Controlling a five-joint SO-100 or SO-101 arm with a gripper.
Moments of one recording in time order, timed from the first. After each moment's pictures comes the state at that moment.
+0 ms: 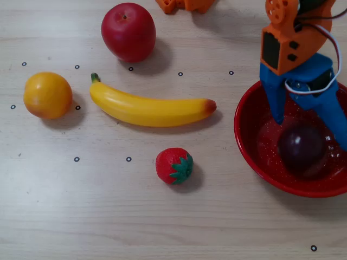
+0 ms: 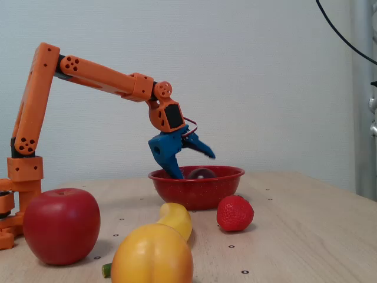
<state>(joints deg) 26.4 70.3 80.9 57.3 19.5</state>
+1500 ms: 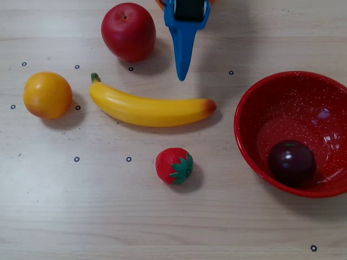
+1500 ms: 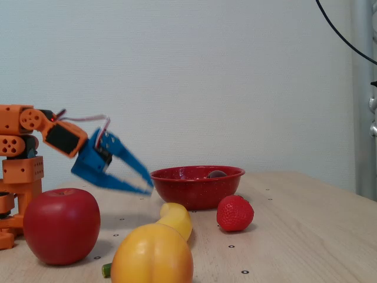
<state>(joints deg) -1.3 174.2 175.1 27.9 16.9</state>
